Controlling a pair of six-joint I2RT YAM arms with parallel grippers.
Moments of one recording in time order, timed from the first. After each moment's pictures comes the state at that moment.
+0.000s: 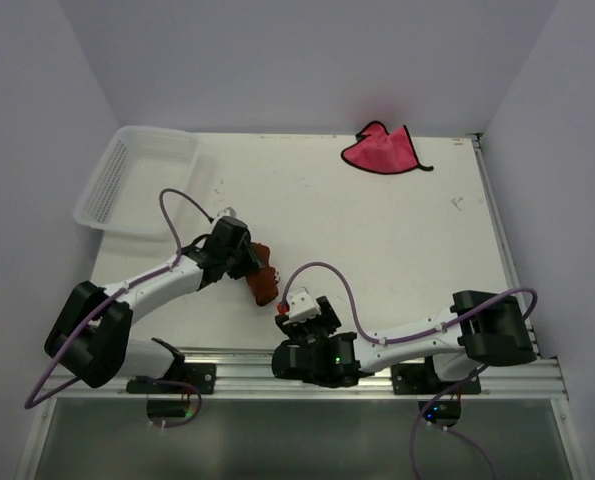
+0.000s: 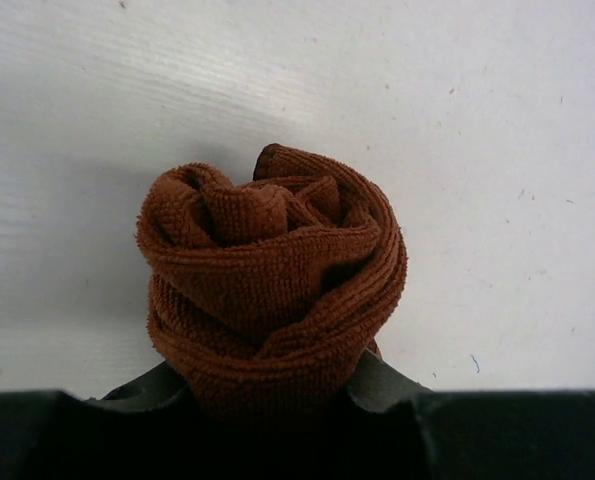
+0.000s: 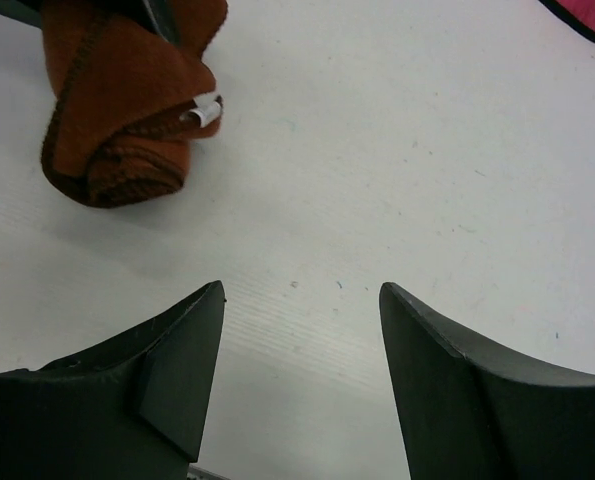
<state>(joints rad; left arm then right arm) -0.55 1.35 0.68 -0.23 -0.06 -0.93 1.61 1.54 0.83 -0.25 1.22 0.67</state>
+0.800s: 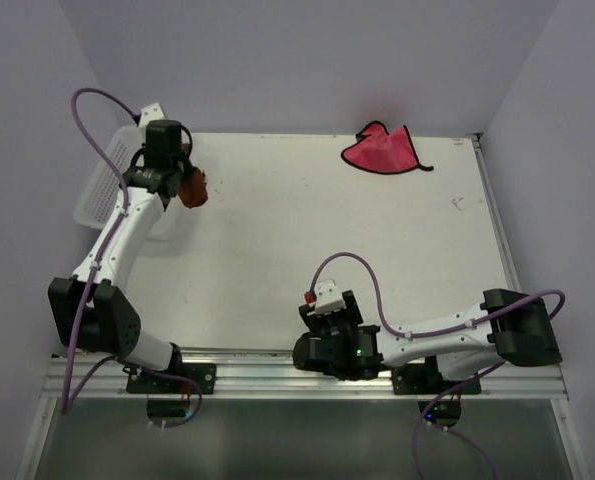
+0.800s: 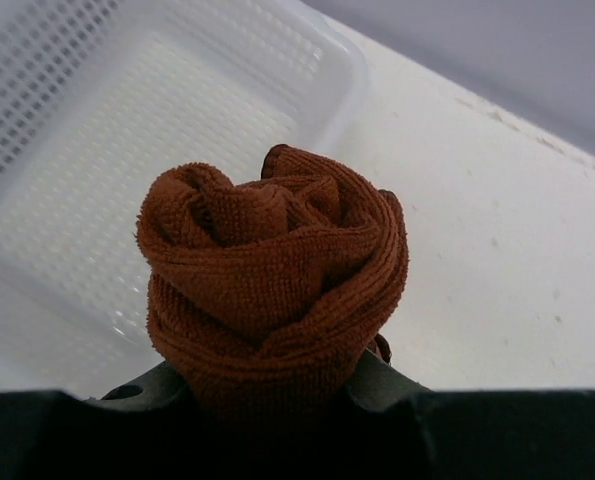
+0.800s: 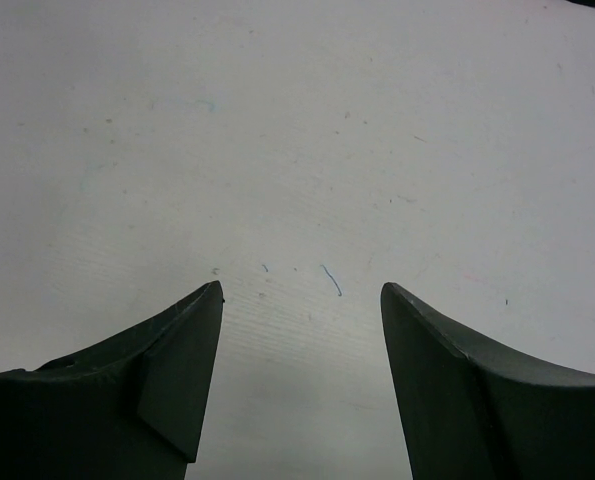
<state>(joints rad) -0.18 1.46 1.35 -0.49 -0.37 -0.49 1.58 1.40 0.73 -0.43 1.23 0.82</state>
